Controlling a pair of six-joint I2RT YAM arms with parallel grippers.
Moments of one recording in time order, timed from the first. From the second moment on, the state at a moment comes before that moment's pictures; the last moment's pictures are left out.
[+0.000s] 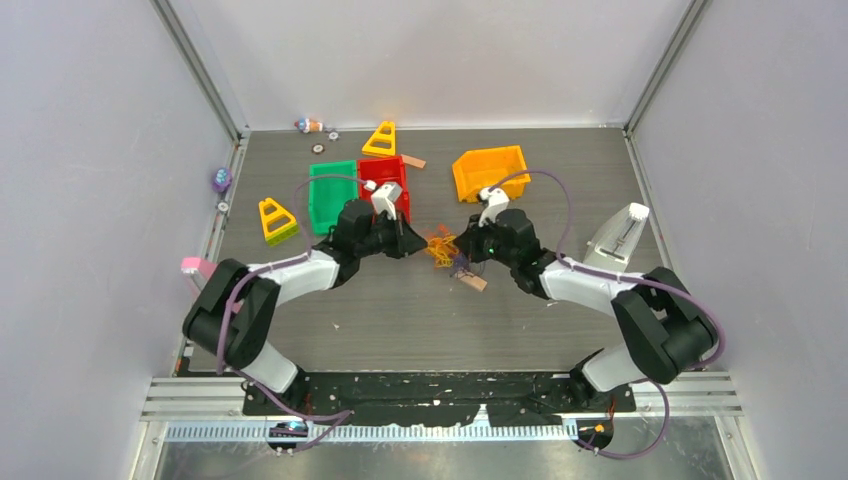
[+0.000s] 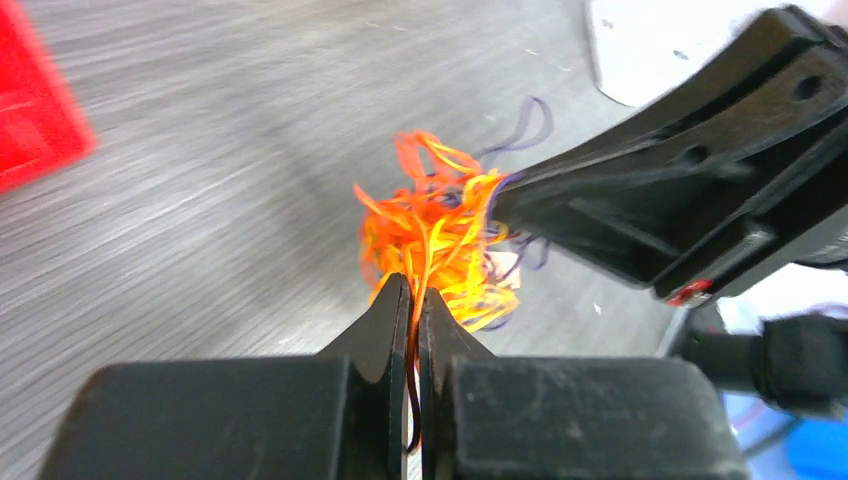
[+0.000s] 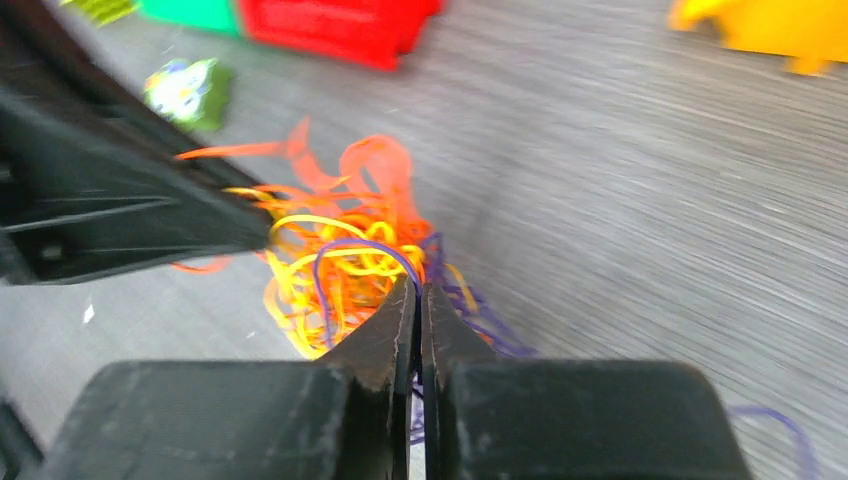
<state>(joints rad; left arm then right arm) -0.50 1.60 0.73 0.47 0.49 -0.54 0.58 1.48 0.67 0.40 -0.17 0.32</state>
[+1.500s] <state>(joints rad) -0.62 1.85 1.04 0.07 0.35 -0.38 0.42 1.54 0.64 0.37 -0.18 0.47</state>
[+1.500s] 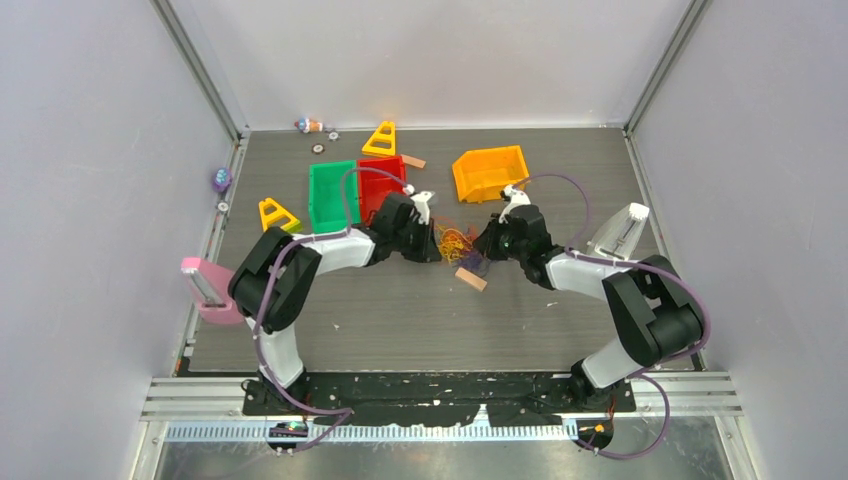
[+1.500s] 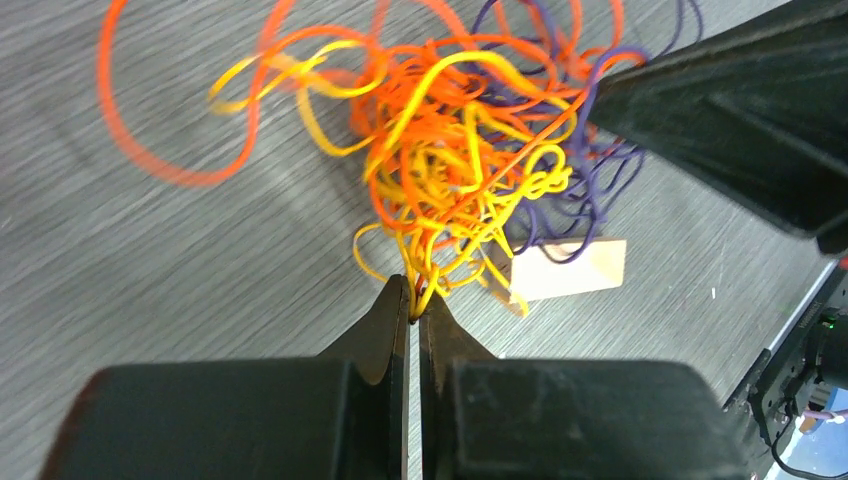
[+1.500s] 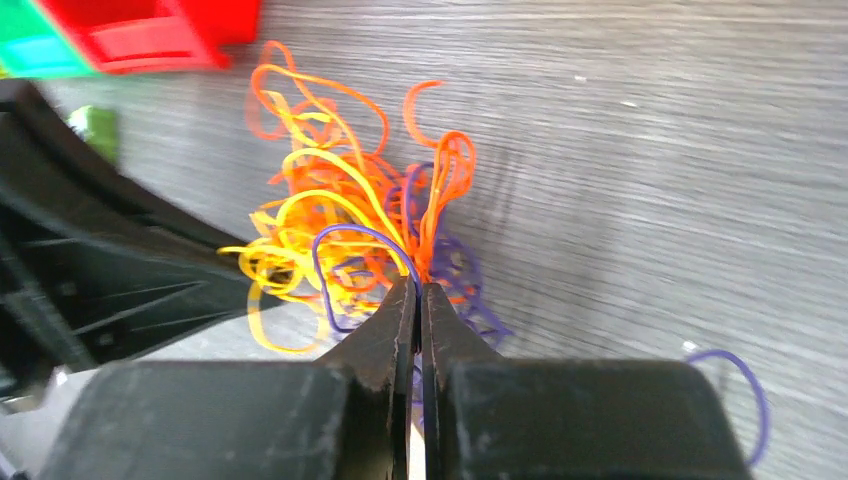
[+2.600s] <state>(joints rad) -0.60 1.53 0.73 0.23 0.10 -0.46 0.43 1.32 0.58 0.24 0.26 0.50</state>
